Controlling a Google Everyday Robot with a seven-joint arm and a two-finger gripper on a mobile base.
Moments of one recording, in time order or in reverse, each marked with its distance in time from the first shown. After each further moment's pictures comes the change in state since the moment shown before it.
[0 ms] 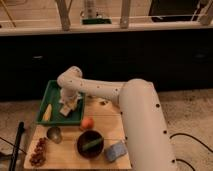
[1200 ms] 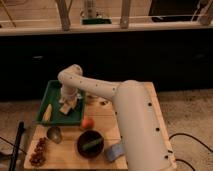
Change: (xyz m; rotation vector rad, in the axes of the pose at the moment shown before) arm 0.017 -0.014 0.005 -0.013 -0.028 -0.006
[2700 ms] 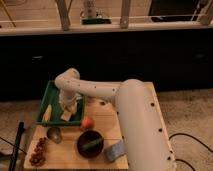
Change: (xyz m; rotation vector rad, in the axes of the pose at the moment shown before) arm -0.026 0.037 0.002 -0.099 -0.015 -0.107
